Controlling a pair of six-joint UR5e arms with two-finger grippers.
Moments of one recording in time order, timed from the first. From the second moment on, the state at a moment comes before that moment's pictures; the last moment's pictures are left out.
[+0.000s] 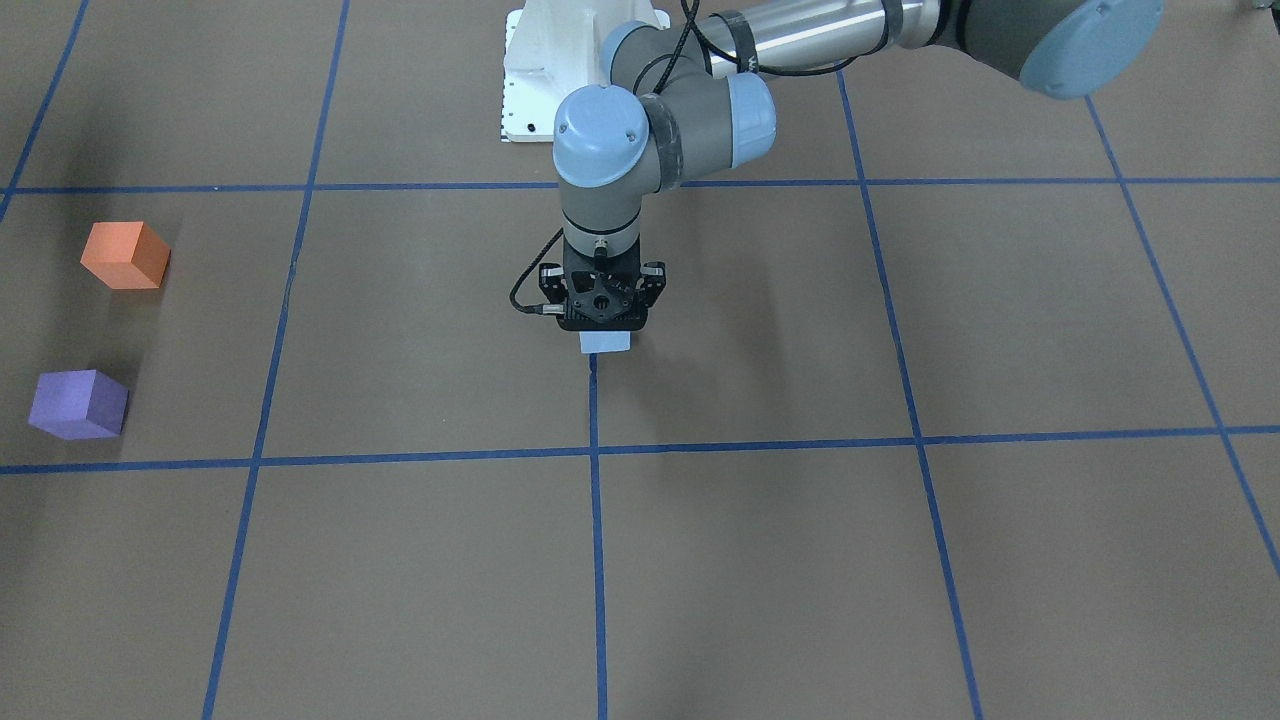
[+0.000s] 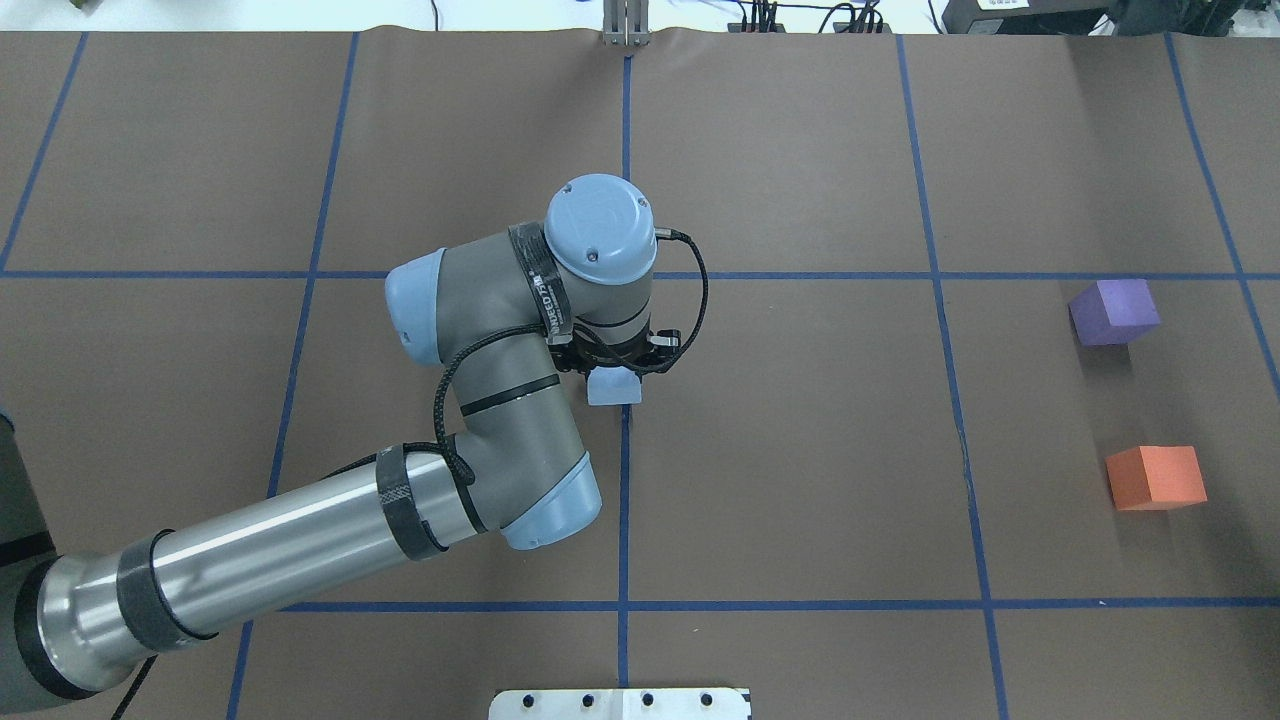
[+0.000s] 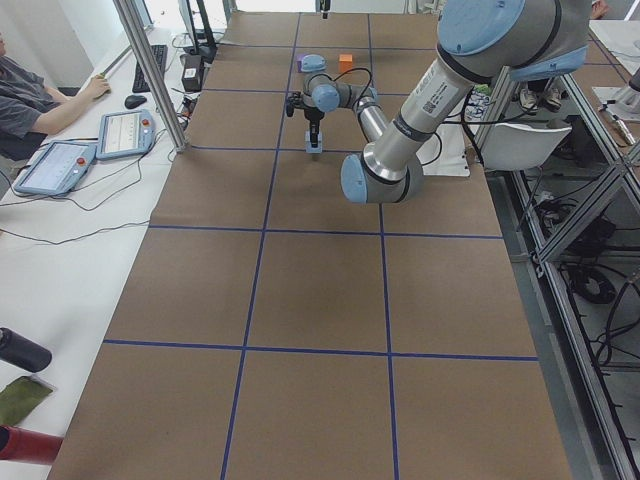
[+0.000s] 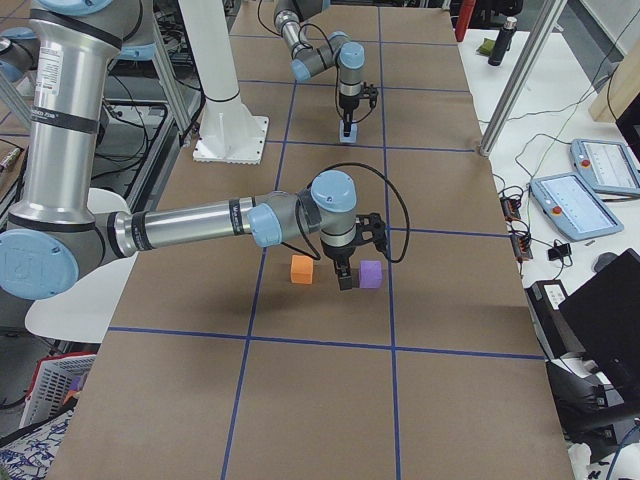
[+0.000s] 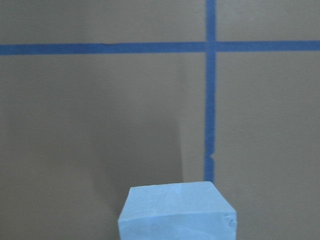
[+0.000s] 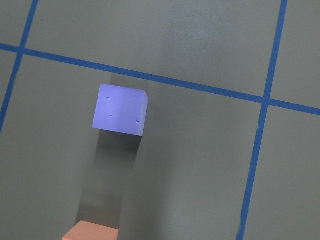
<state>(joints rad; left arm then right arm) -0.50 -2.50 -1.36 -1.60 -1.91 -1.18 1.38 -1.77 1.94 -1.42 2.34 0.16</state>
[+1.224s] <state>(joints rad) -0.82 -2.25 -1.86 -1.16 -2.08 -0.72 1.24 -1.61 1.99 -1.37 2.37 0.50</state>
